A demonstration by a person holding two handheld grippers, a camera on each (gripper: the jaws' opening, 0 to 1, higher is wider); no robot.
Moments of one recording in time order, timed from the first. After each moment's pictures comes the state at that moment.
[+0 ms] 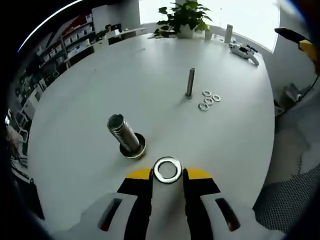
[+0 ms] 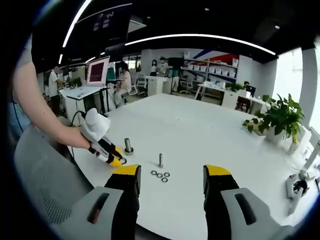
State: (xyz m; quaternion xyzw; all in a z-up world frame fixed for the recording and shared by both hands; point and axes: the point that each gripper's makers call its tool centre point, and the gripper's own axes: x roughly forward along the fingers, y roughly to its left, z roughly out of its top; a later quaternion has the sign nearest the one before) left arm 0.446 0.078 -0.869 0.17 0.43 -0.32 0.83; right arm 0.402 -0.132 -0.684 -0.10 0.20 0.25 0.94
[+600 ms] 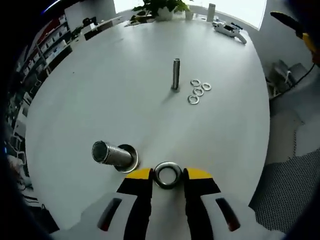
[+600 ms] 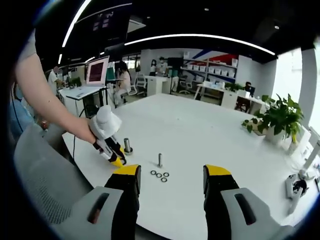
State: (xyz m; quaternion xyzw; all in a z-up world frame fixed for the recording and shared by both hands) left arm 0.450 0.070 -0.873 0.23 0.48 -0.36 0.76; right arm 0.402 -0.133 -0.684 -0.11 0.20 0.25 0.94
